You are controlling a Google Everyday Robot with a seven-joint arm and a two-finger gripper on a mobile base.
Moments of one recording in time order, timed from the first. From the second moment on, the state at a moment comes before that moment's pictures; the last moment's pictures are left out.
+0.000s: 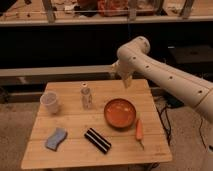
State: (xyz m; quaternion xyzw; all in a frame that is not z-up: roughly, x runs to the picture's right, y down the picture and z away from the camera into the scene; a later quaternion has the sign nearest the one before) arm 0.081 -0.075 0.770 -0.11 -0.11 -0.31 0.94
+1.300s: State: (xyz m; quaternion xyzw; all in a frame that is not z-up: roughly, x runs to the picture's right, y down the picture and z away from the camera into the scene) arm 0.044 -0.087 0.786 -0.09 -0.13 -0.33 0.93
